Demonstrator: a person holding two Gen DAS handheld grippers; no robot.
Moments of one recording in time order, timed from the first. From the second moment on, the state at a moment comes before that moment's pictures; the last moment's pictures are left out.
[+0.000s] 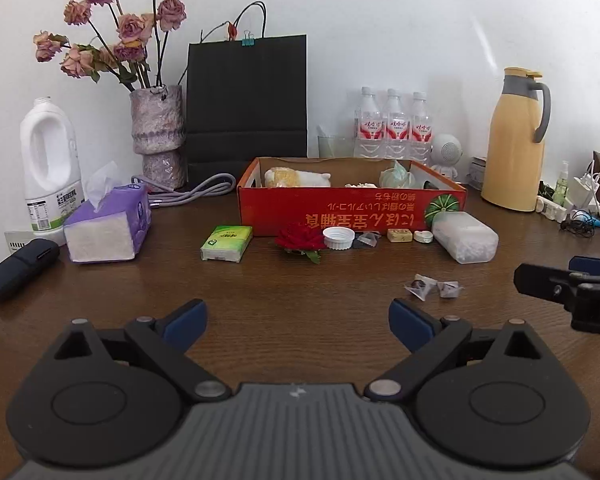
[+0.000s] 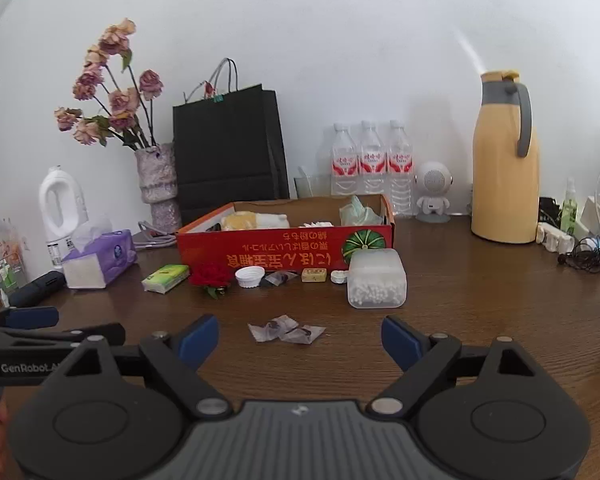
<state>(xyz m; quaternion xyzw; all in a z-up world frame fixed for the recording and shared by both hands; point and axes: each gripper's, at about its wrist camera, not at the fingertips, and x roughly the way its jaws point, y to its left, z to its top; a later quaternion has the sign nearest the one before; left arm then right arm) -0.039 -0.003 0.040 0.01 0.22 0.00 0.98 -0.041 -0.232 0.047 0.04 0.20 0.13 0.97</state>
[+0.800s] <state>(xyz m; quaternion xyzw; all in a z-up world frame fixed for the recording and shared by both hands) 0.103 0.005 0.028 0.03 0.29 -0.06 0.95 0.088 -0.220 0.028 0.05 0.31 0.18 0.93</state>
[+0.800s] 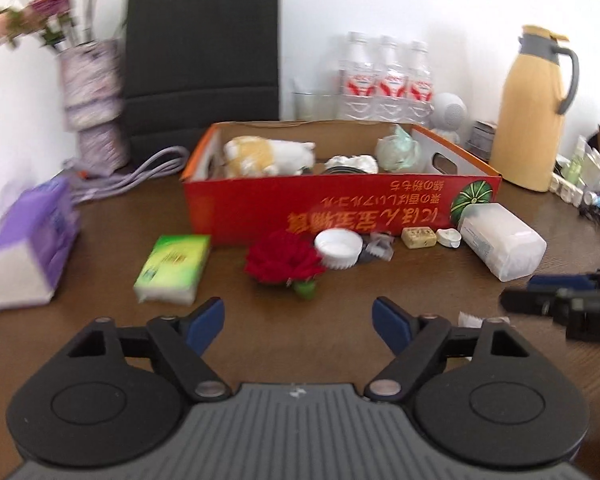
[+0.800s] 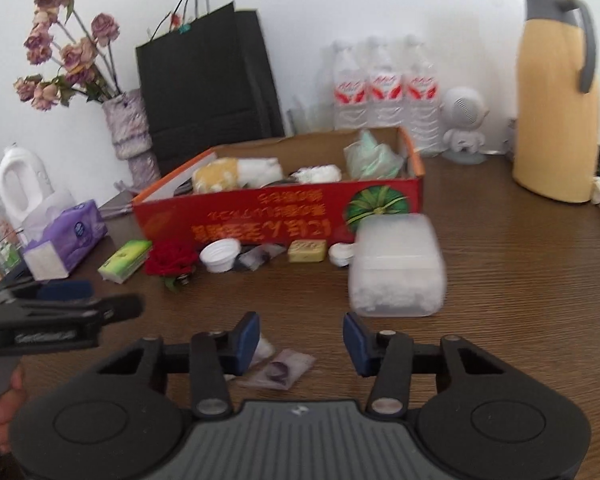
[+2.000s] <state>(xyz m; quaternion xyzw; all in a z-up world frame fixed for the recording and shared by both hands) 0.034 0.013 0.081 -0.01 0.24 -0.04 0.97 0.027 -0.173 0.039 0.00 0.25 0.21 0.94</state>
